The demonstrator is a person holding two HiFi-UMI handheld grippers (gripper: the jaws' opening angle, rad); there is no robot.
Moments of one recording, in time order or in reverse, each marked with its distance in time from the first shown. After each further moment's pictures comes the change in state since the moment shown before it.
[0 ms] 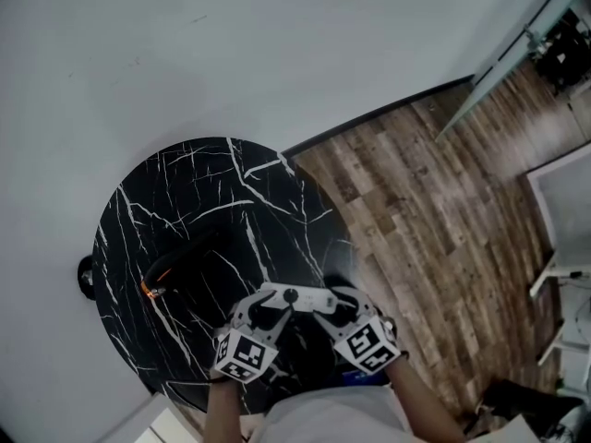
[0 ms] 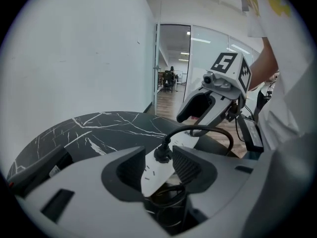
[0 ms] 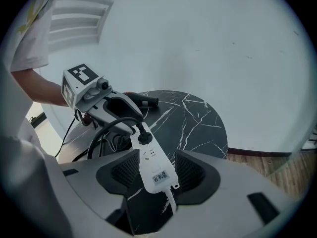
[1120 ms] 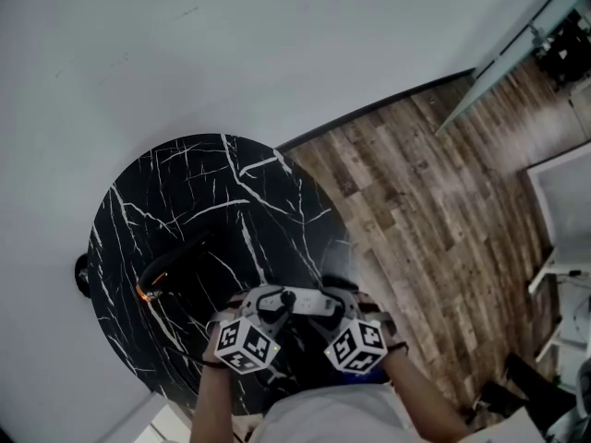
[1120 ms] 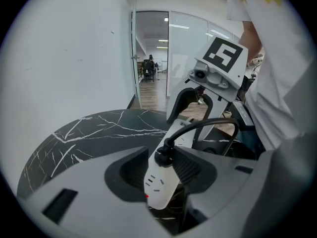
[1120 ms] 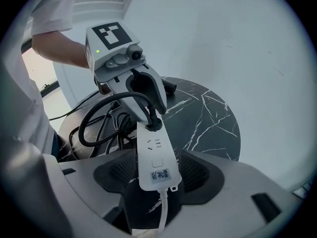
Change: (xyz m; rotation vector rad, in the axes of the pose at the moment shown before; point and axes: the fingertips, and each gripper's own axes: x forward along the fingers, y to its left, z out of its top) left arm 0.024 -0.002 0.001 0.211 0.133 -0.144; right arm 0.025 0.010 -0.030 -0.280 0.171 0.058
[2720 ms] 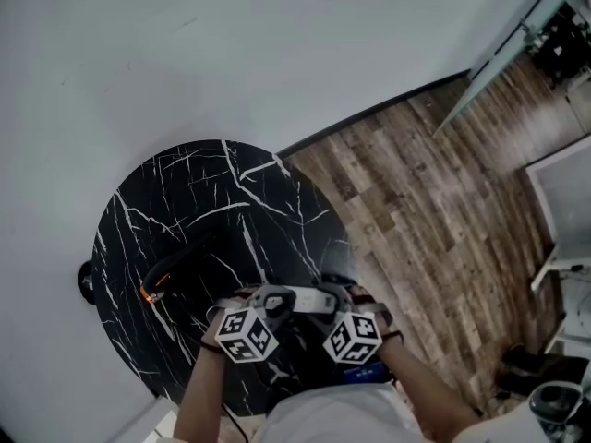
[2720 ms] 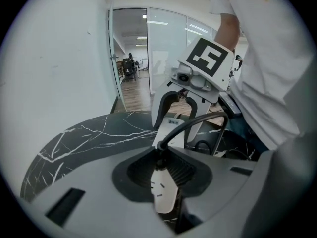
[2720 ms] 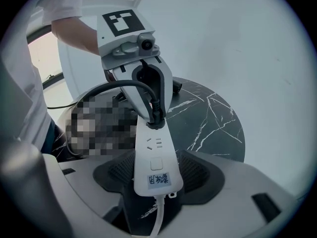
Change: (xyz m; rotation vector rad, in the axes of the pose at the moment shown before) left arm 0.008 -0.010 0.000 0.193 0.034 -0.149; right arm 0.018 -0.003 -0.002 -0.097 -0.006 -0.001
